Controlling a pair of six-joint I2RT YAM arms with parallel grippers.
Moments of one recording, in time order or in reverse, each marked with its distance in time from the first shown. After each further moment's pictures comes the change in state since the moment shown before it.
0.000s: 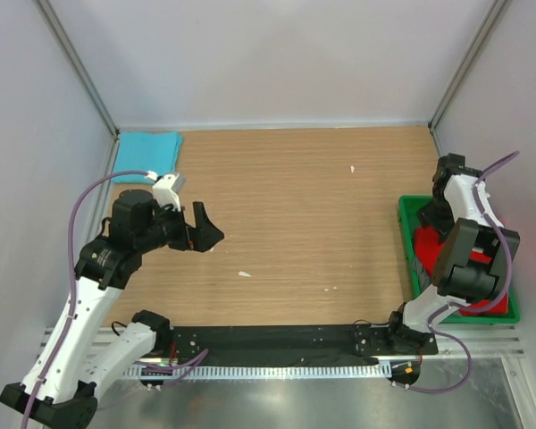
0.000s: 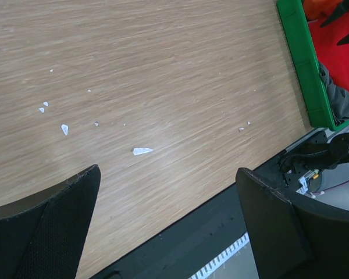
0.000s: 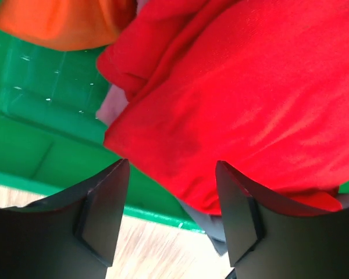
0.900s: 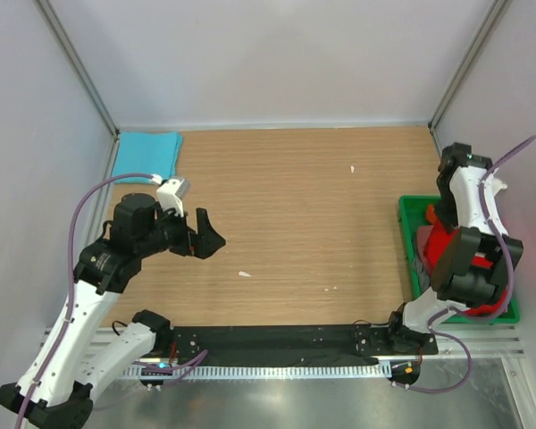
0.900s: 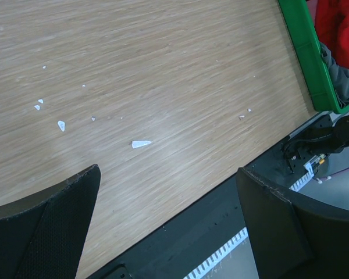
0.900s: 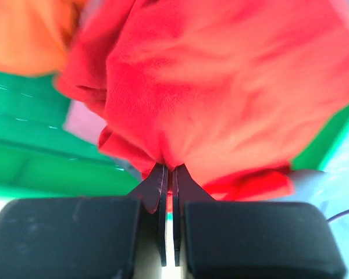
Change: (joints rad) left arm -0.043 -0.026 0.000 -0.028 -0.010 0.037; right arm 0.015 -0.009 0.061 -0.136 0.141 0.086
